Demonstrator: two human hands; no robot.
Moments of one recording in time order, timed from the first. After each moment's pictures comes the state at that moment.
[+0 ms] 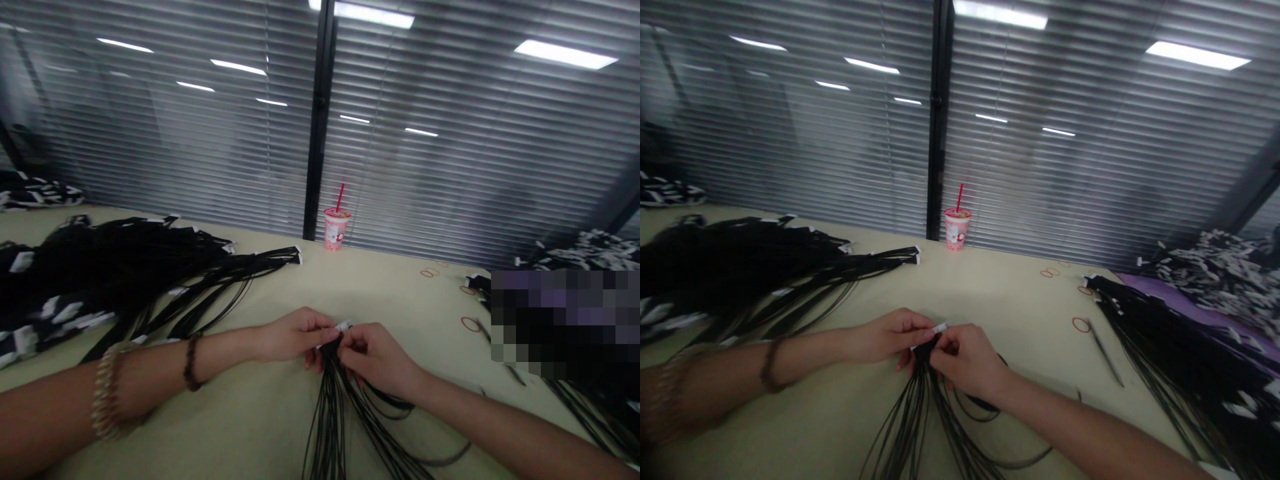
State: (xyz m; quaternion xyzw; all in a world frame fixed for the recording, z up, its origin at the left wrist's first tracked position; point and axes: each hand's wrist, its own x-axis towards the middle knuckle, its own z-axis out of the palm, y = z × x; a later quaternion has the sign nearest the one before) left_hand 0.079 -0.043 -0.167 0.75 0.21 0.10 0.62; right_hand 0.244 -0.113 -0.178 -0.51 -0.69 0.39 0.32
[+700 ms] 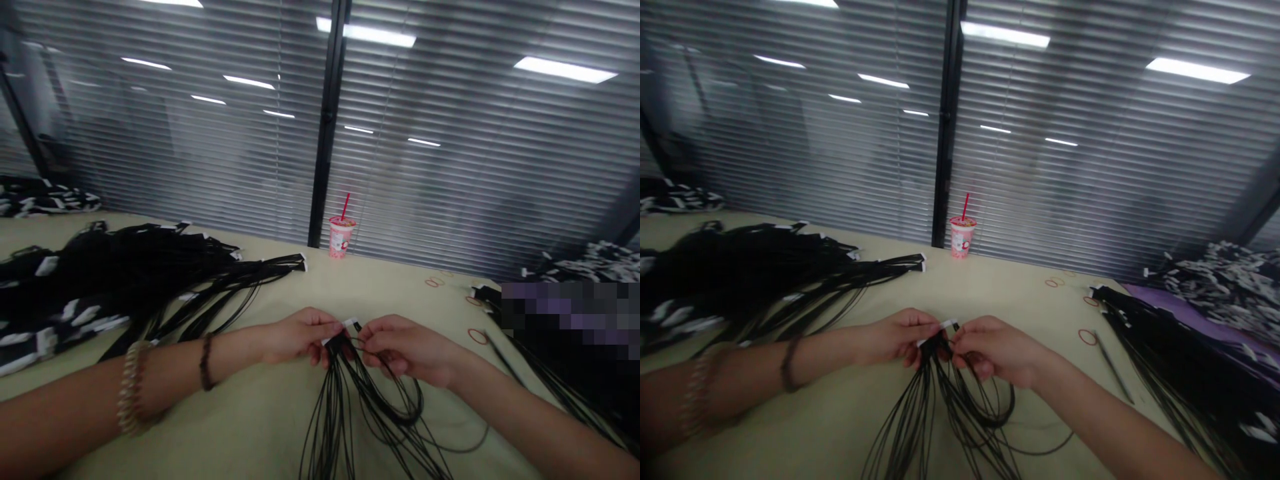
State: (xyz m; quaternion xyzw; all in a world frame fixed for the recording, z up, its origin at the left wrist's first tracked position) left_hand 0.078 -0.032 -0.169 0.66 0.21 0.12 0.72; right_hand 0.265 -0.114 -0.123 -0.45 -0.54 0.66 0.27
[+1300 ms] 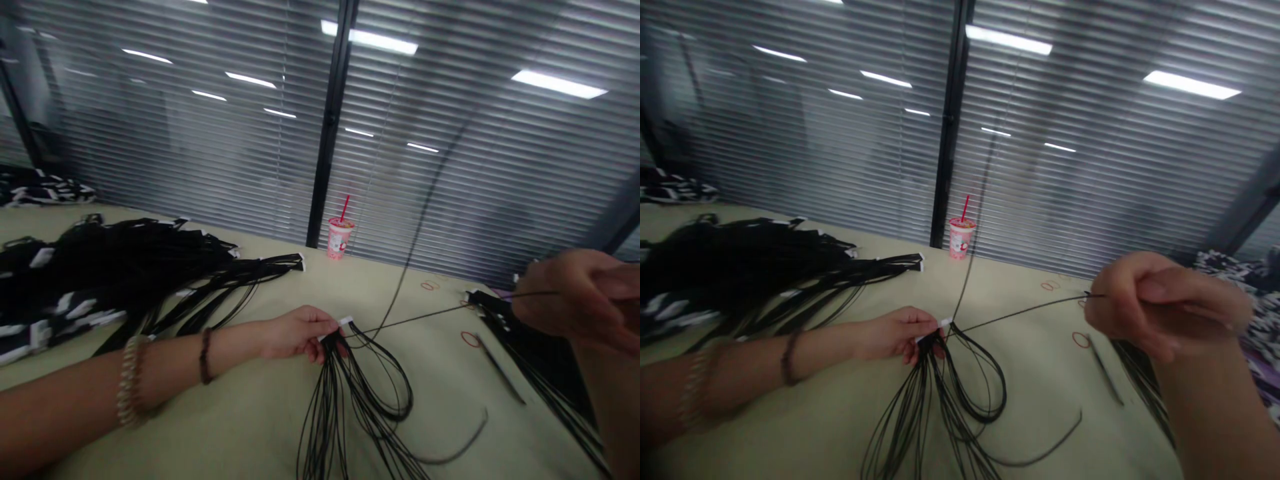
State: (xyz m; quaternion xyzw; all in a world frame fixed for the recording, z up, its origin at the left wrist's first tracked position) left_hand 0.077 -0.027 -0.171 0.62 0.21 0.12 0.74; right_hand 0.363 -0.173 -0.014 -0.41 -0.68 0.46 0.41
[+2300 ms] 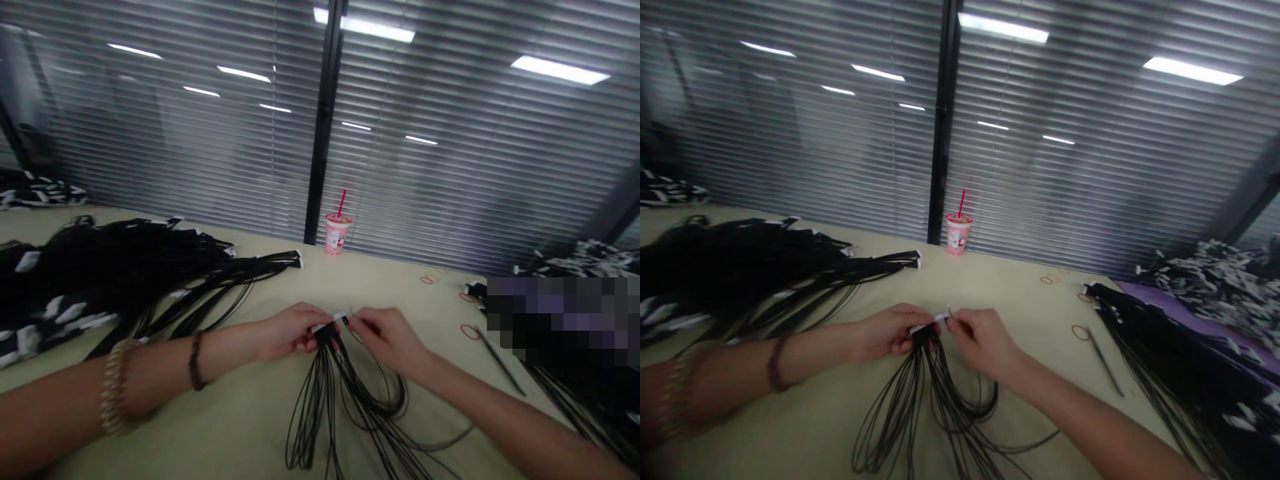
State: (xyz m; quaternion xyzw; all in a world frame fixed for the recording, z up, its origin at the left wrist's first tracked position) left_hand 0.084 -0.034 -0.163 0.59 0.33 0.17 0.72; right_hand 0.265 -0.102 -0.141 -0.51 -0.79 0.14 0.30
